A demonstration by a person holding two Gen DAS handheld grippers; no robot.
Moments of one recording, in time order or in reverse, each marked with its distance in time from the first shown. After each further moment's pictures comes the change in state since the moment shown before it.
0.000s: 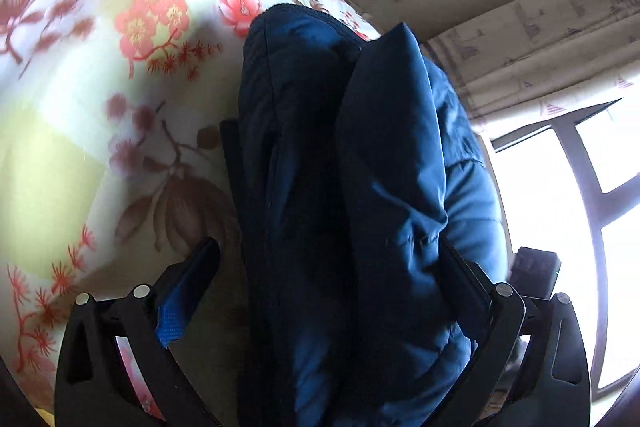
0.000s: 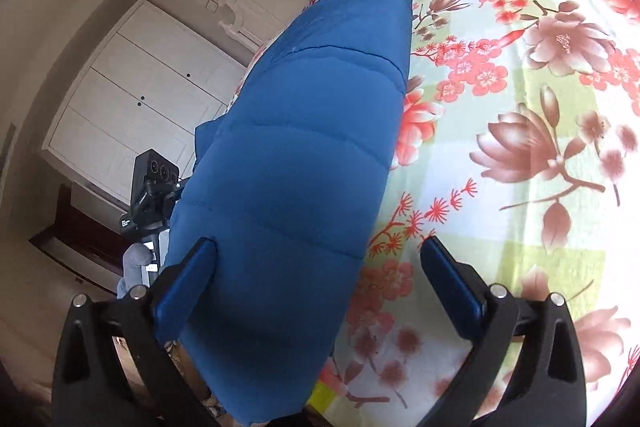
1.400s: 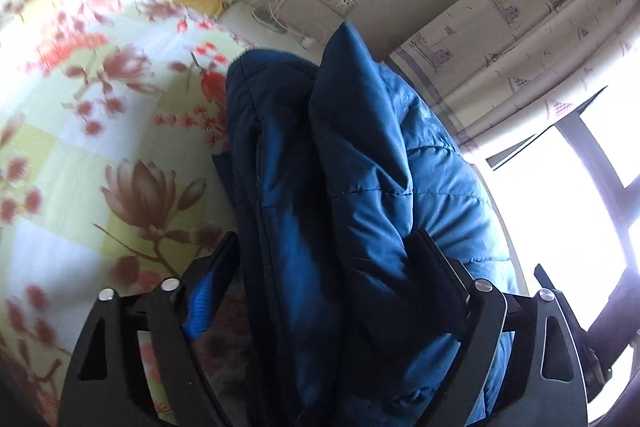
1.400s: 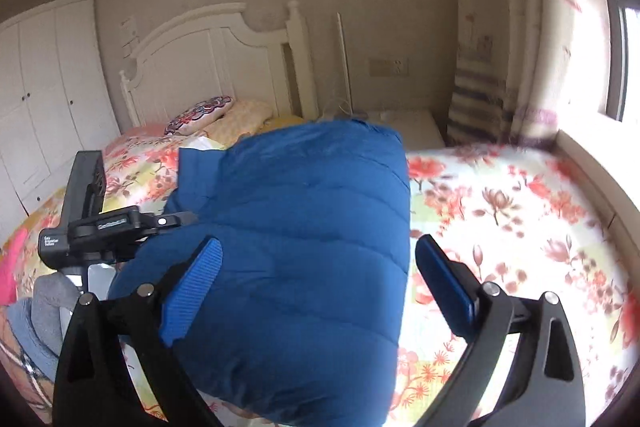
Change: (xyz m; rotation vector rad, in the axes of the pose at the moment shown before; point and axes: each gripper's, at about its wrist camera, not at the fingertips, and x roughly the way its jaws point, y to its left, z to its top) left arm 0.178 -0.154 0.084 0.197 -0.155 0.052; right arm -0.064 0.018 0.101 -0.409 -0.444 -0.678
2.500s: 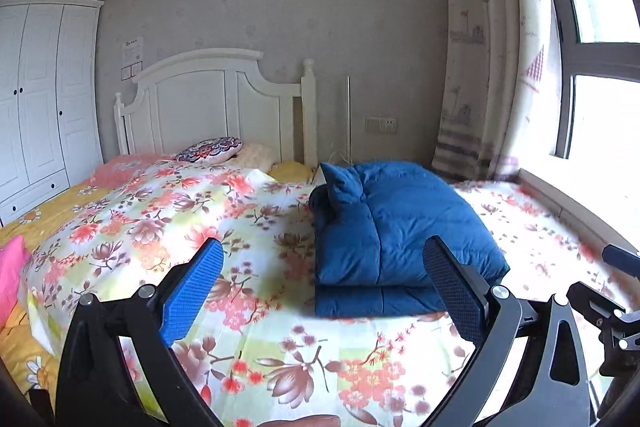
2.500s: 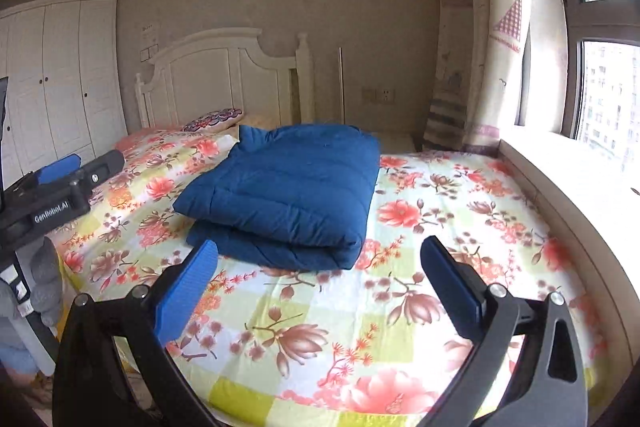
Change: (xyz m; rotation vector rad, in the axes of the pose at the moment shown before) left arm -0.190 -0.150 -0.178 0.416 -0.513 0.550; right arm -0.171 0.013 -0.098 0.015 -0.074 -0.060
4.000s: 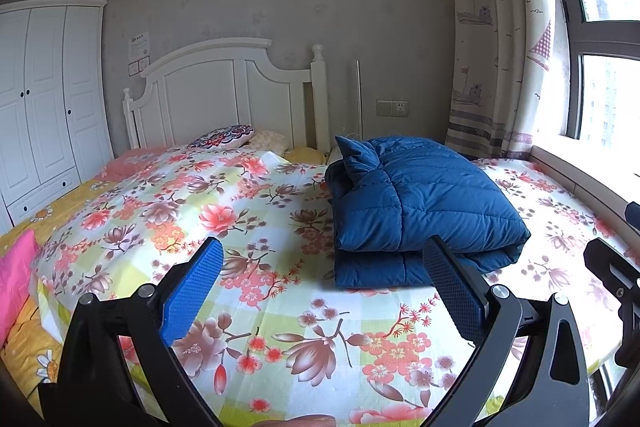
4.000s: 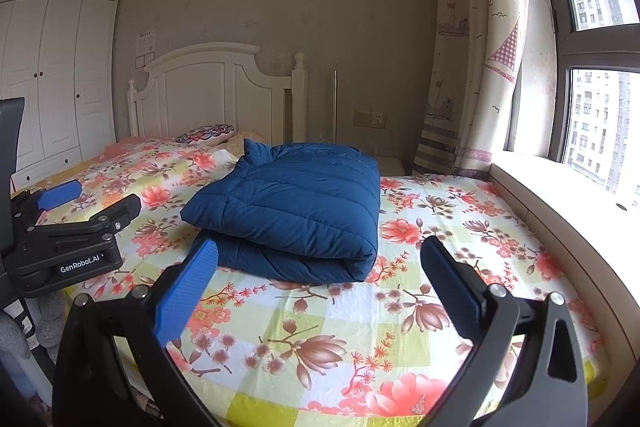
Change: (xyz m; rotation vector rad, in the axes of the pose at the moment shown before) left arm -0.005 0.009 -0.022 0.017 0.025 0.041; right arm -0.019 0.041 -0.002 -0.042 -0.104 -0.062
